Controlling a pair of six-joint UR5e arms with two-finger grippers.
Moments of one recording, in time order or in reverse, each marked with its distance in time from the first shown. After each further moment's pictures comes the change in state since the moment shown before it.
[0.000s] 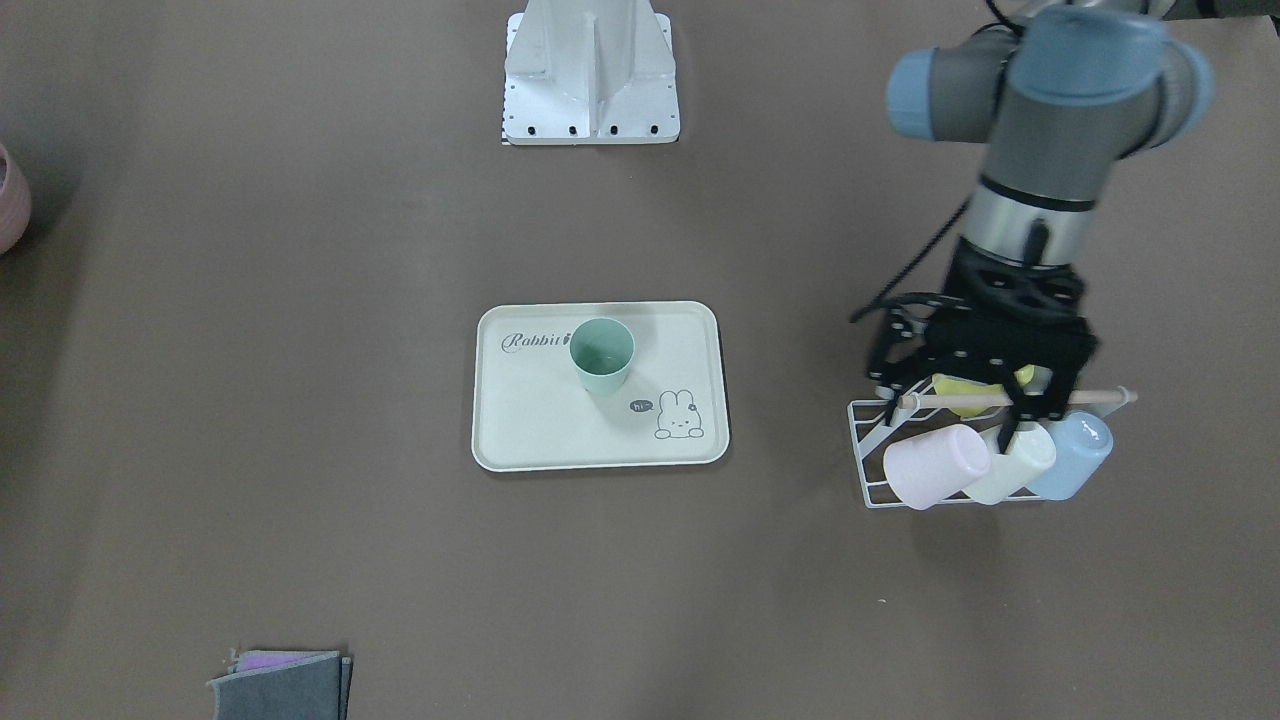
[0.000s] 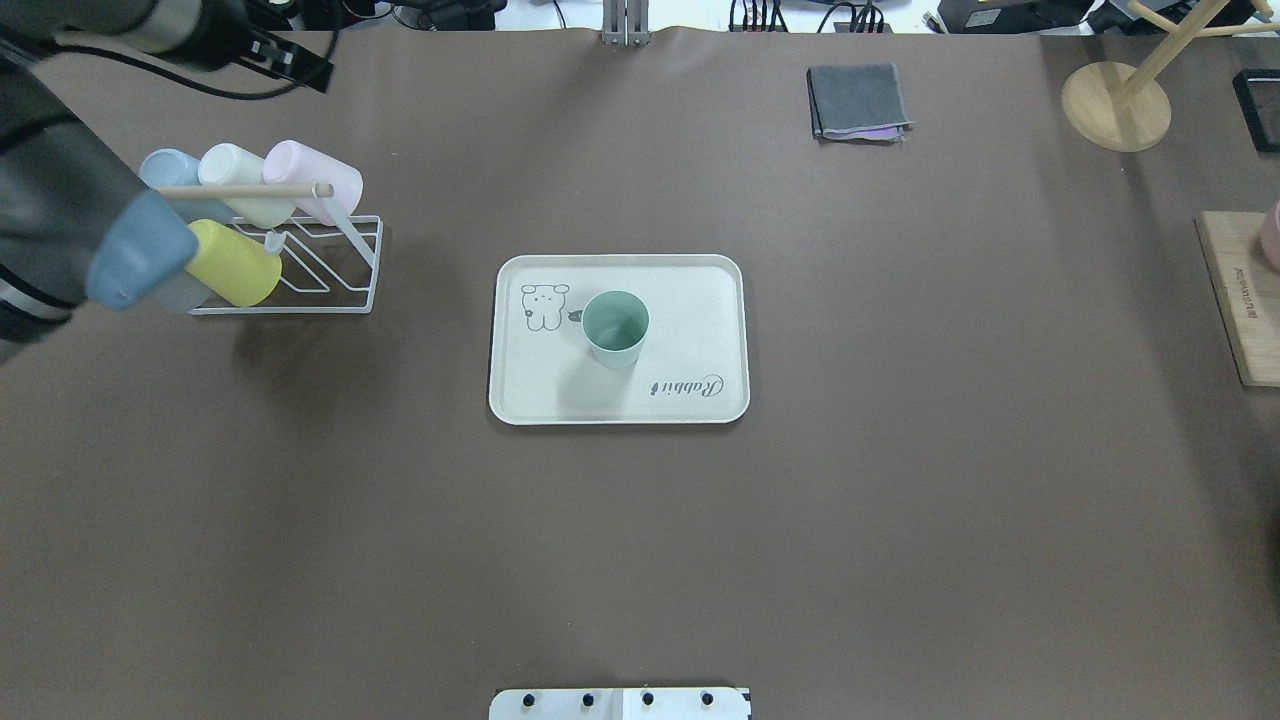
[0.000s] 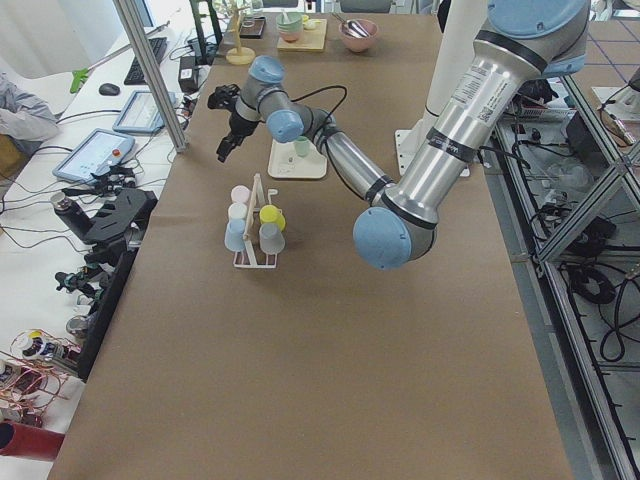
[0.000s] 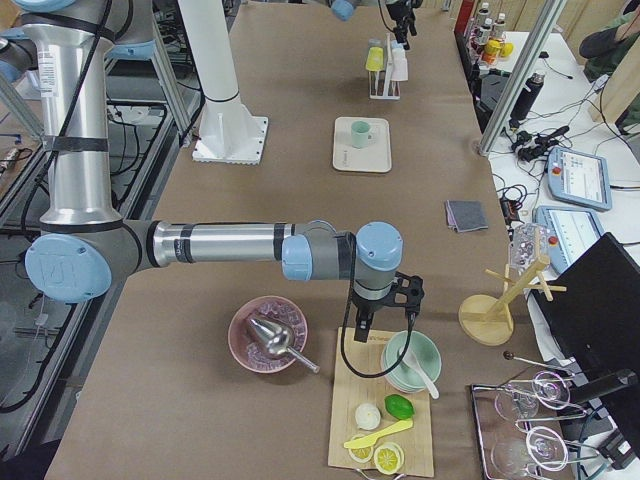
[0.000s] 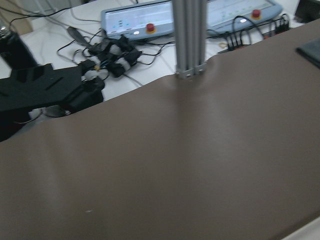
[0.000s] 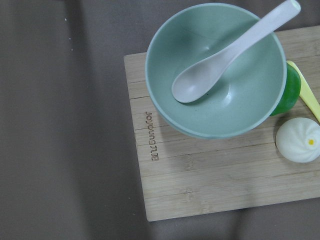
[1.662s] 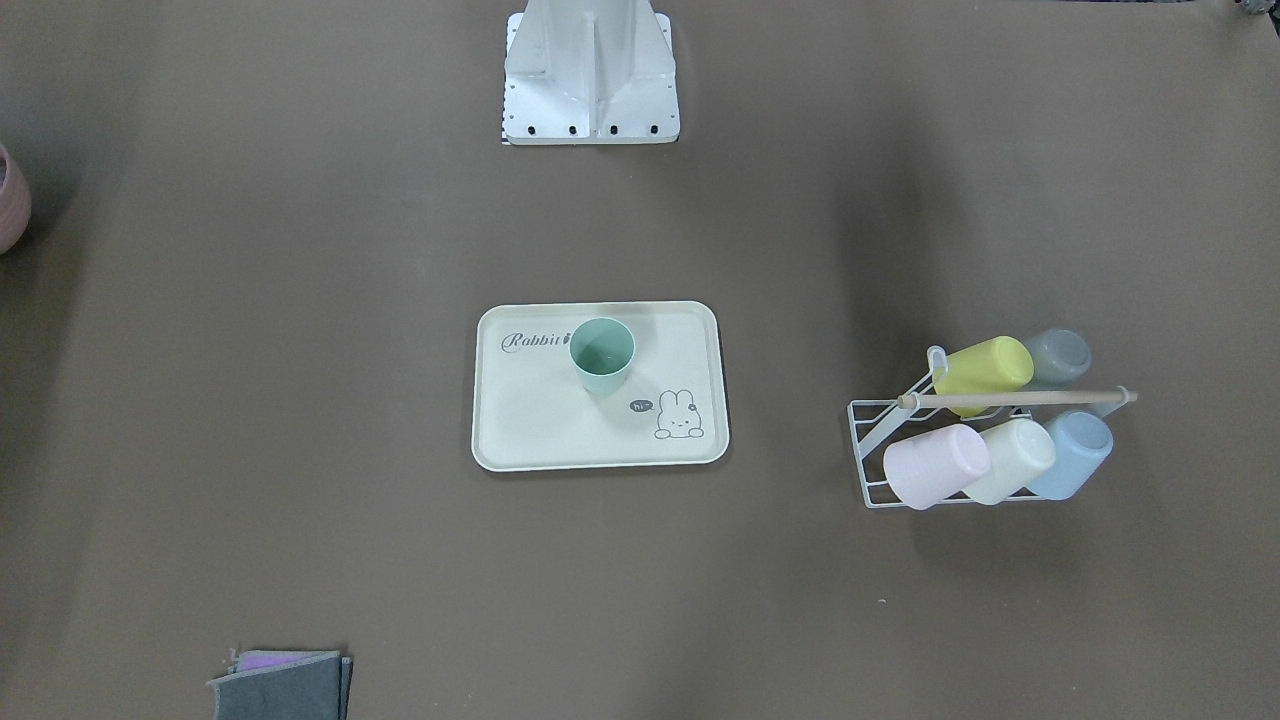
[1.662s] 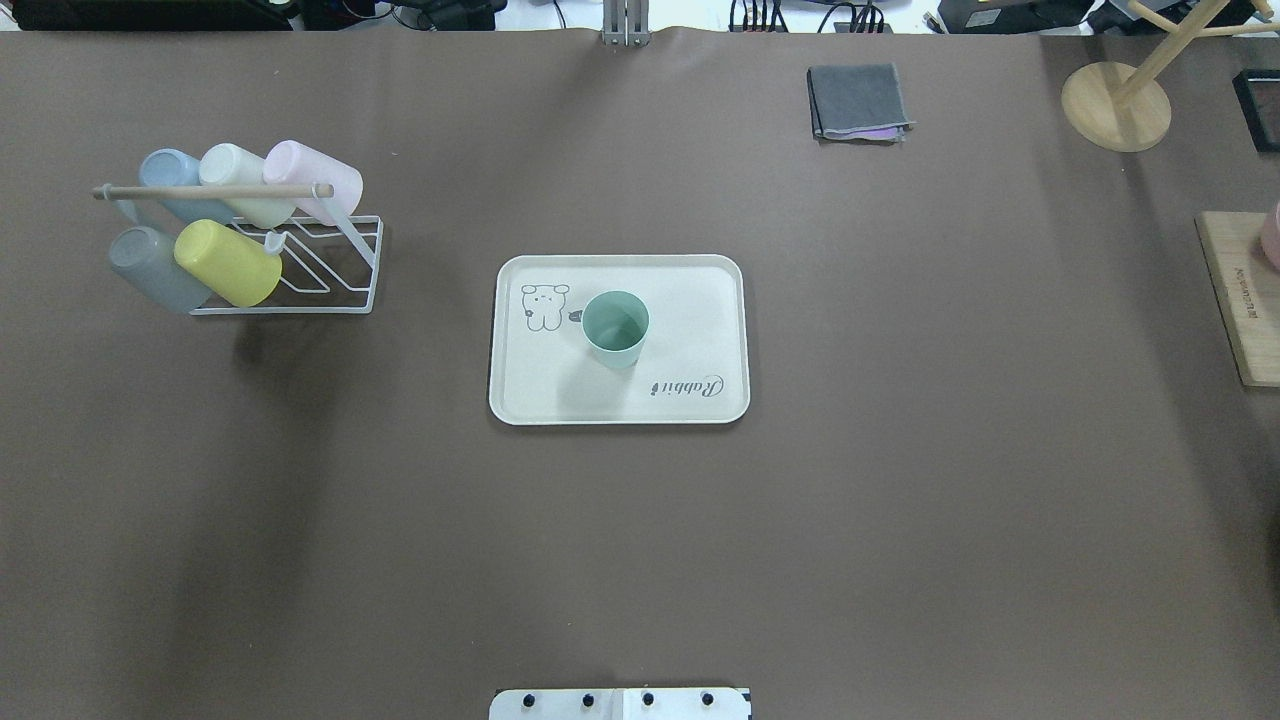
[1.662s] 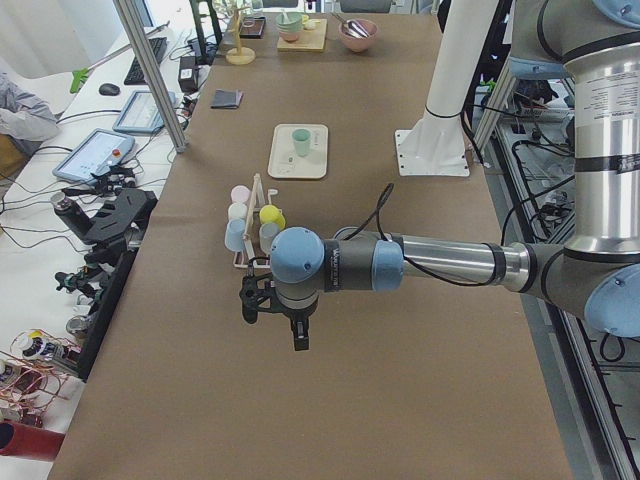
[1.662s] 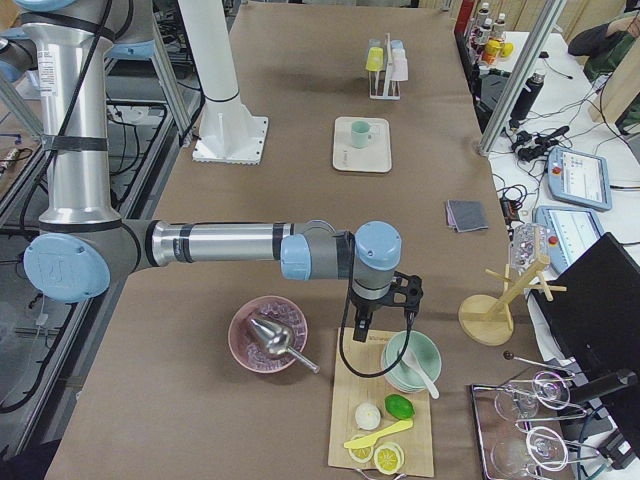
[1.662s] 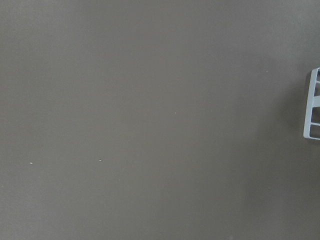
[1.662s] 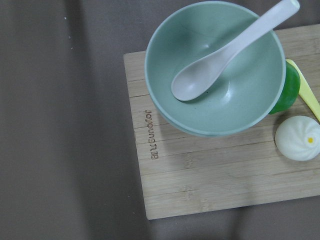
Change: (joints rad) left arm -0.581 0.660 -0.066 0.244 -0.511 0.435; right arm 0.000 -0.006 0.005 0.000 0.000 0.000
